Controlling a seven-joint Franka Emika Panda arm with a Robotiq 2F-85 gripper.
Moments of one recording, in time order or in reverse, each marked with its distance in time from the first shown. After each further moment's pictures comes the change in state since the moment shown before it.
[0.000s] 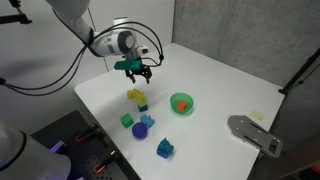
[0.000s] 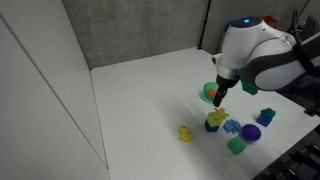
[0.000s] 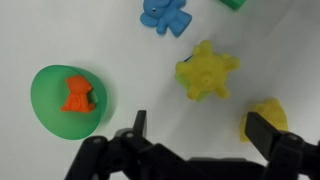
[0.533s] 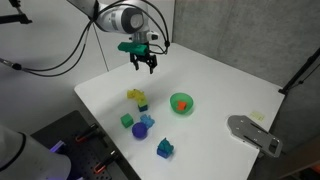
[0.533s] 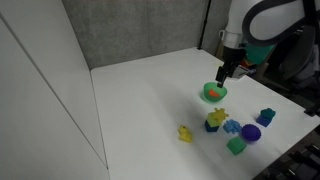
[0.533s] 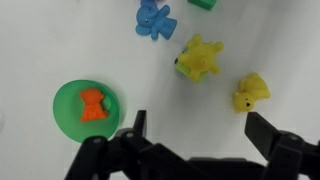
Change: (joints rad) arm -0.069 -0.083 0.014 0.151 0.255 -0.279 -0.100
